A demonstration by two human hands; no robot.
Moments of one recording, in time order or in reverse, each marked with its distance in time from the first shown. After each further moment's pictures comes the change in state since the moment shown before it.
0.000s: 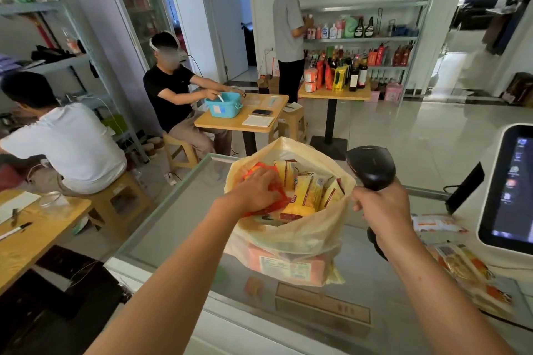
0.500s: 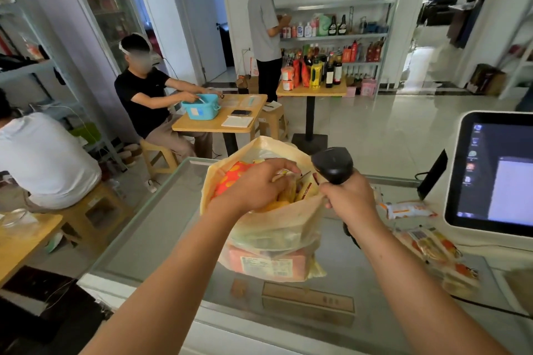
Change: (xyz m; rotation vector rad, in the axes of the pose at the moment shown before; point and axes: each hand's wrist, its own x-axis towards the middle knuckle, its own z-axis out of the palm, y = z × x) left_hand -0.028 0.080 -0.015 -0.193 0.071 0.250; right_hand 0.014 0.011 0.006 -0.082 -0.056 -0.028
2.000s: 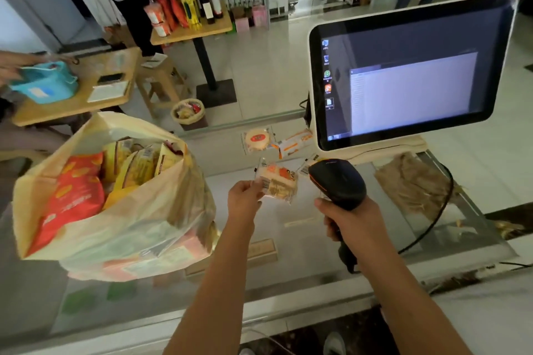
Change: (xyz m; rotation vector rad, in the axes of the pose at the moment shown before) left_hand 0.055 0.050 0.264 -0.903 0.064 -0.706; right_hand -0.062 0.129 -0.164 0.213 0.228 0.412
